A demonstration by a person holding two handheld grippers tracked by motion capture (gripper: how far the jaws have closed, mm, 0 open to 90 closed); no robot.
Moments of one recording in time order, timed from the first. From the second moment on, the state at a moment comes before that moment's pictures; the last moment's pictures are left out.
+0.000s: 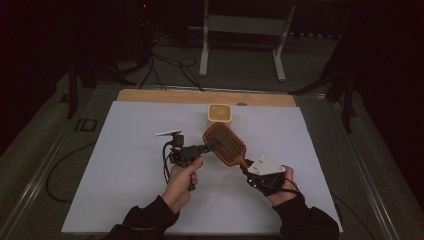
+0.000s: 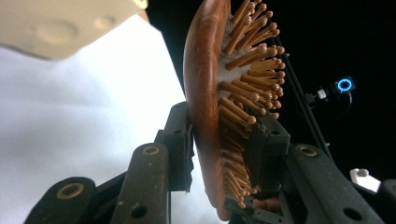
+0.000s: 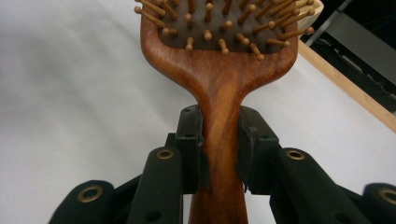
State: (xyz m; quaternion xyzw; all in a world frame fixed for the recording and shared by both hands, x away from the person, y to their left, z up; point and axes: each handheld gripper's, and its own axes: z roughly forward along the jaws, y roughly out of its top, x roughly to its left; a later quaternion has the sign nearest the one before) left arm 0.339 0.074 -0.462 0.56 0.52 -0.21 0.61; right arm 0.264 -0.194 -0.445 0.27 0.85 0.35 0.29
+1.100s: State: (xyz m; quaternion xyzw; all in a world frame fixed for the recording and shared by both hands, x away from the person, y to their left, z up) left arm 0.341 0.083 -0.410 0.62 0.43 -0.09 0.65; right arm 0.271 -0.209 -0.444 0.32 0.81 0.43 0.23
